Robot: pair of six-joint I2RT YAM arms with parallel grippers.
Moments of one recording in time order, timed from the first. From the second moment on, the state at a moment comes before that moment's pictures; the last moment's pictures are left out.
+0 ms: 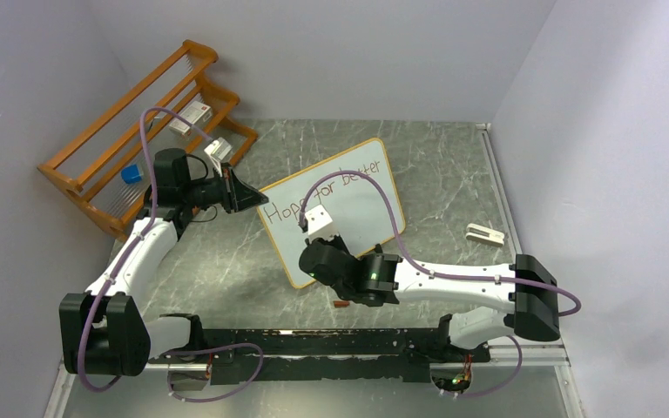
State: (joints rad) left arm -0.06 1.21 0.82 -0.06 1.05 -0.22; right arm 1.32 1.35 0.98 -0.36 0.76 0.34
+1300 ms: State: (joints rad) left arm -0.06 1.21 0.82 -0.06 1.05 -0.22; right arm 1.33 1.37 1.01 -0.34 0.68 0.29
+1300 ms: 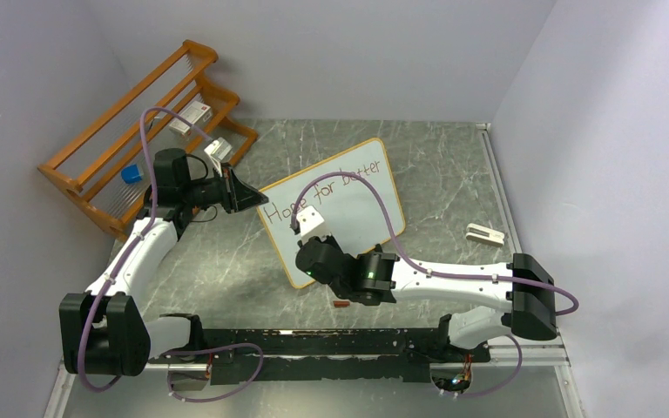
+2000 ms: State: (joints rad) left arm -0.06 1.21 0.82 -0.06 1.05 -0.22; right arm 1.33 1.38 1.01 -0.41 0.69 0.29
